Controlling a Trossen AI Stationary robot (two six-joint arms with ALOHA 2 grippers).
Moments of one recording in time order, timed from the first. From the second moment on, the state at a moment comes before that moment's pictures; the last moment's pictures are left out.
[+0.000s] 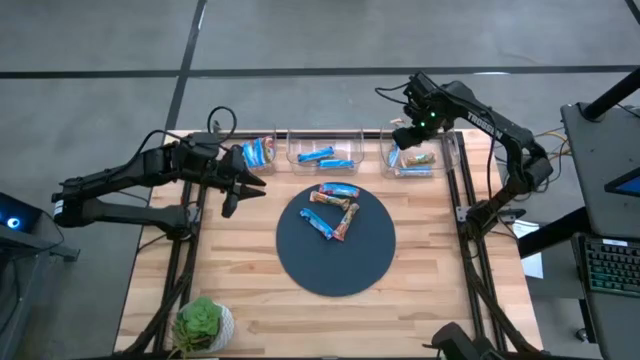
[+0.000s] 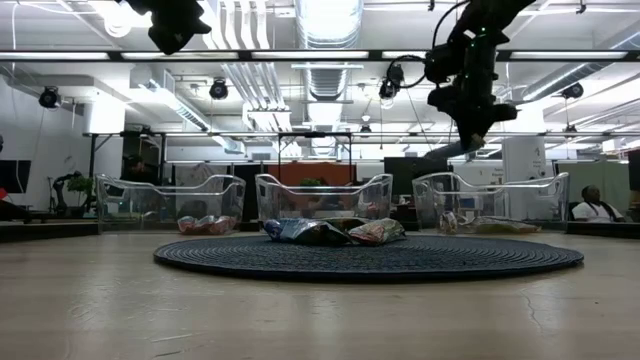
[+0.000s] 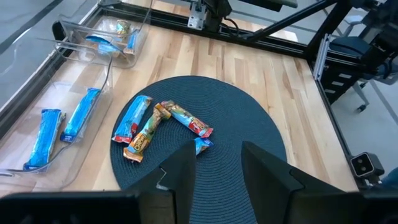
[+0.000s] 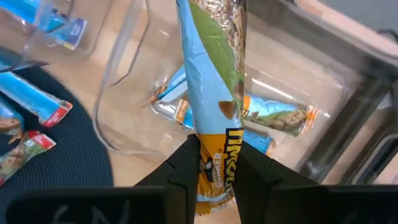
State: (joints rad) left arm 0.27 0.84 1.01 -0.66 0.26 -0.06; right arm -0.90 1.57 1.43 -1.24 -0.05 0.22
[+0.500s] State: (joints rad) left arm 0.27 0.84 1.01 -0.66 0.26 -0.06; right arm -0.90 1.57 1.20 -1.09 -0.02 0.40
